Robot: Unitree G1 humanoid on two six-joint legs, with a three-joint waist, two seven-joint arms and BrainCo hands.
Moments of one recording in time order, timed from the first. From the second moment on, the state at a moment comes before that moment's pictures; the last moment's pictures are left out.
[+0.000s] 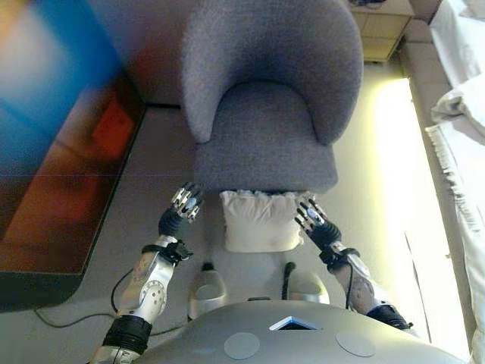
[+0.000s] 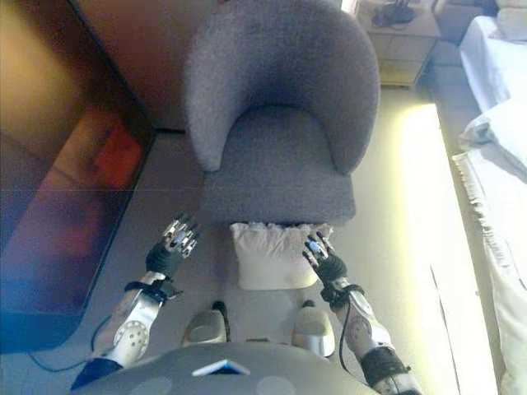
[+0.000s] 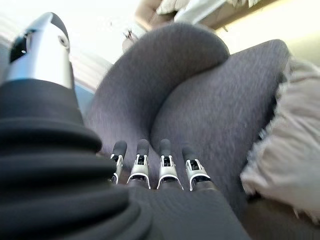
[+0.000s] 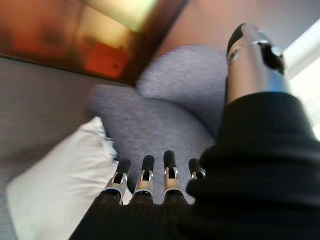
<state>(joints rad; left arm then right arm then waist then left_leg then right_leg) 0.29 0.32 -0.16 0.20 -0.80 -0.12 -0.20 0.20 -0.29 0.27 0.41 0.91 -0.04 0.20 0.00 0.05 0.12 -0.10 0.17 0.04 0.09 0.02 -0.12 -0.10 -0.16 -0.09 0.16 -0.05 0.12</state>
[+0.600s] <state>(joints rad) 0.26 0.37 -0.12 0.22 -0.80 -0.12 -0.20 0.18 -0.23 0.25 0.41 0.91 -0.04 0.17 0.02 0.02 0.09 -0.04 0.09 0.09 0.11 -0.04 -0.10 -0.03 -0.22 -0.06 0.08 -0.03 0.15</state>
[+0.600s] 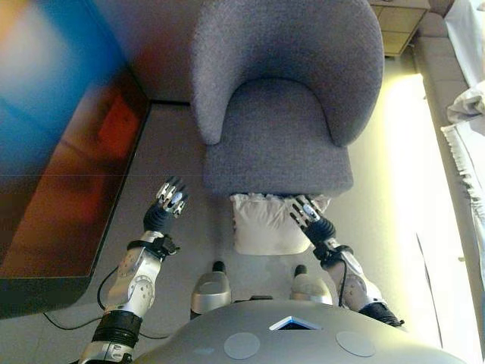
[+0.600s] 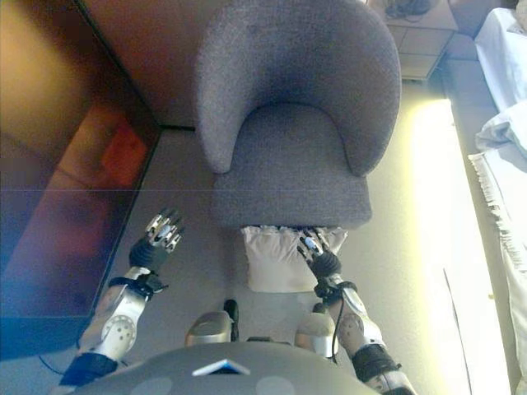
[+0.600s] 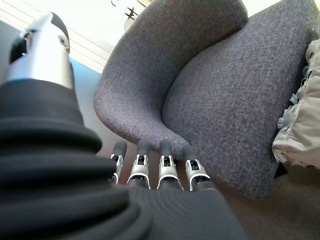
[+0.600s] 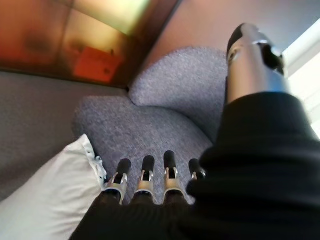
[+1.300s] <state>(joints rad) 0.32 0.35 -0.14 0.23 -0.76 -0.15 -0.16 0.13 -0.29 0.29 0.40 0.88 0.03 0.18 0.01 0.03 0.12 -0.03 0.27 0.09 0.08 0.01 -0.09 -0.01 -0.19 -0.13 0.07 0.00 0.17</state>
